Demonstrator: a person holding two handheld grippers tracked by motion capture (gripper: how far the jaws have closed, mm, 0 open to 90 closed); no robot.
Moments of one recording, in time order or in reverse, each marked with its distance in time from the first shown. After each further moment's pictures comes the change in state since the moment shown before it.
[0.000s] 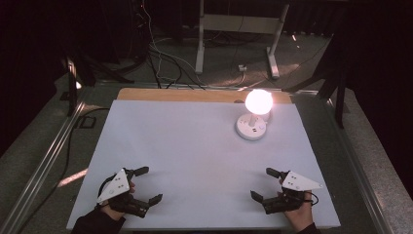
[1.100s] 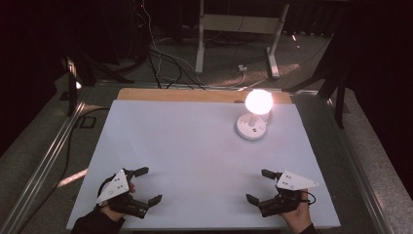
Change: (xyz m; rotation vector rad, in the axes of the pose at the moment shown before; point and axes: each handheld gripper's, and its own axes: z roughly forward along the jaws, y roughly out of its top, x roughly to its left) left arm -0.001 0.000 -0.002 0.004 -0.001 -0.002; right arm 0.018 0.022 0.002 0.059 0.034 -0.011
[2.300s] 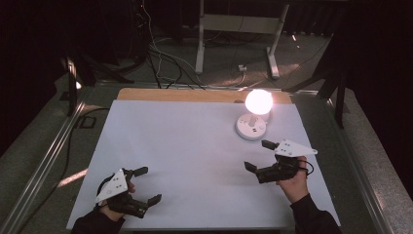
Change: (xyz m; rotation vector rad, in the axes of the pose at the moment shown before) left arm 0.001 0.001 -0.002 -0.016 -0.006 -0.015; right arm -0.042 0.063 0.020 -0.044 -0.066 -0.022
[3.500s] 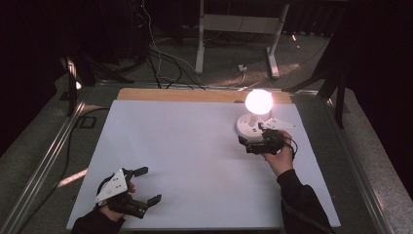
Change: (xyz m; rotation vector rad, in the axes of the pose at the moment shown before) left arm 0.000 0.001 0.000 -0.003 -0.006 -0.001; right arm -0.059 0.003 0.071 0.074 -0.186 0.097
